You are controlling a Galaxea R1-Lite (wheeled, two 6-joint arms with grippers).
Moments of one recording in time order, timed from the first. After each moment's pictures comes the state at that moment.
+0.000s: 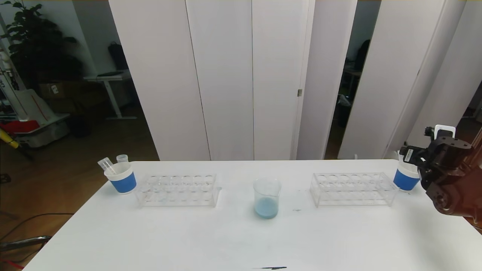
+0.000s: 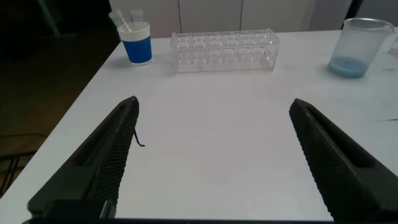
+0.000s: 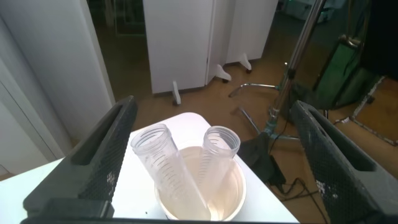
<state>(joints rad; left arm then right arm) 0.00 0.00 0.00 0.00 0.00 0.02 -0.20 2.28 -0.99 -1.26 -0.40 -0.03</state>
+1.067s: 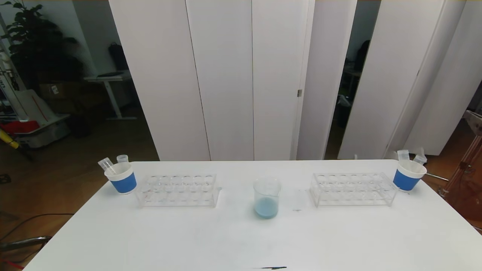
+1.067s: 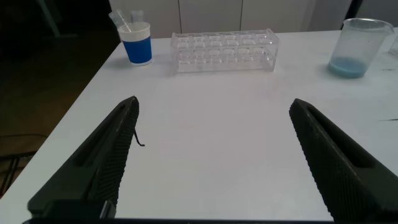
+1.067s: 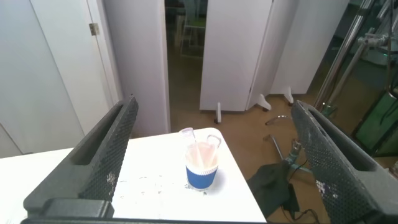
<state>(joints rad) 0.00 0.00 0.00 0.00 0.00 0.02 -0.29 1.39 -0.65 -0.77 0.00 -0.03</state>
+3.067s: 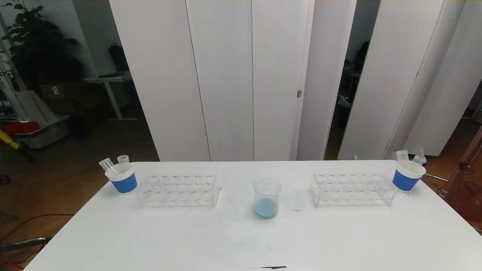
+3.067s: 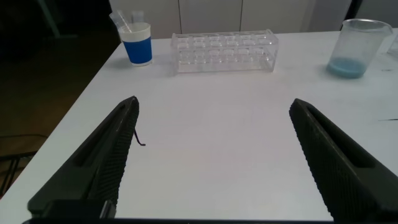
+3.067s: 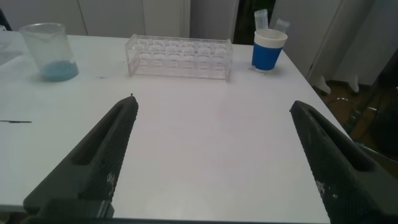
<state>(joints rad) 0.00 0.00 0.00 0.00 0.00 0.02 0.00 0.00 0.00 0.00 0.00 -0.02</state>
